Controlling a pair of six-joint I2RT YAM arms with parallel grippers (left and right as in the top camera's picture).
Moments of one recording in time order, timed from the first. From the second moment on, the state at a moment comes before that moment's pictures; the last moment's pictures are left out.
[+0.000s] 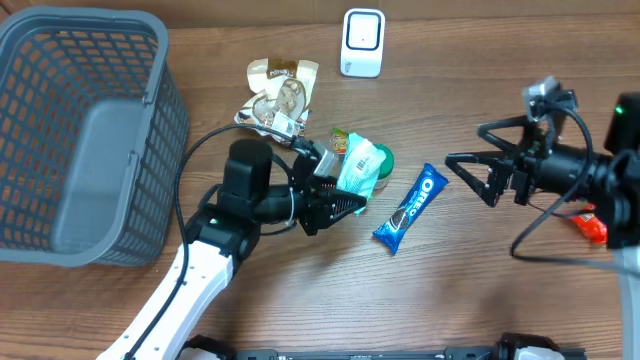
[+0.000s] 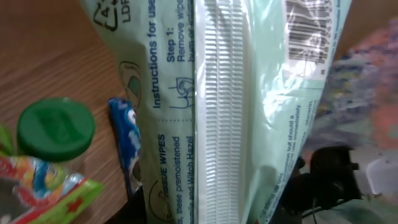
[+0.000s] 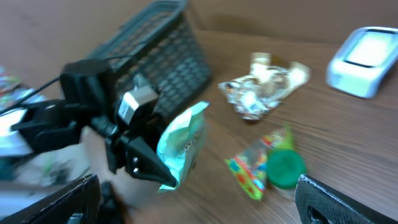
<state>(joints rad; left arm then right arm) -0.35 1.24 0.76 -0.07 0.93 -0.14 -0.12 1.18 1.33 -0.97 -1.10 -0.26</state>
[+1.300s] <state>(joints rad) -0.37 1.51 0.77 0.95 1.22 -1.00 0.12 1.53 1.33 -0.67 -1.48 -0.55</state>
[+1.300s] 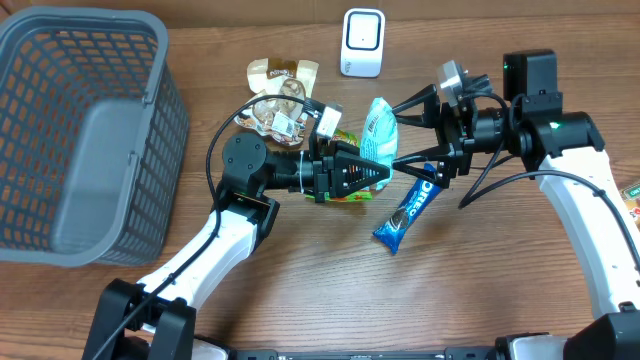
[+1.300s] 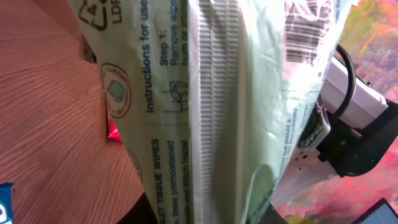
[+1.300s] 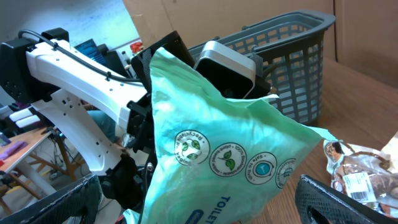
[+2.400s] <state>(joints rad) -0.39 1.51 0.77 0.94 1.23 -1.00 0.17 1.53 1.33 -0.51 -1.45 -0.37</state>
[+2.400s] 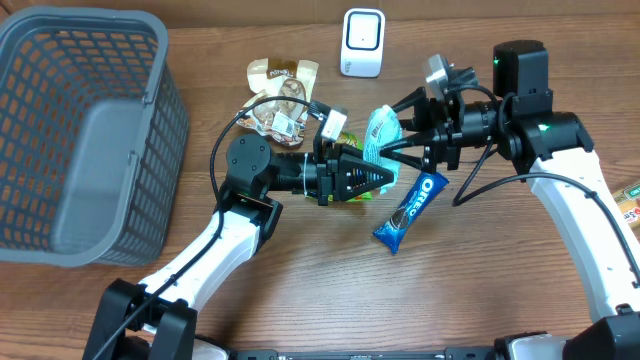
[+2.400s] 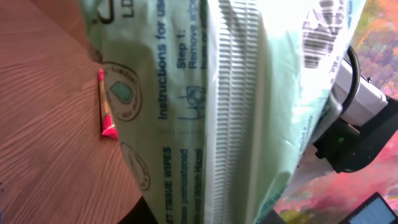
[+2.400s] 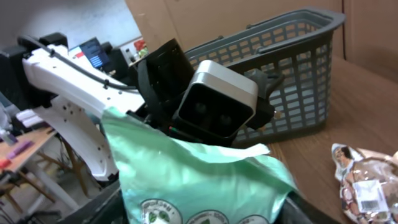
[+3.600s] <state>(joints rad) -0.39 1.51 0.77 0.94 1.24 -0.99 0.18 1.53 1.33 -0.51 -1.45 -0.34</state>
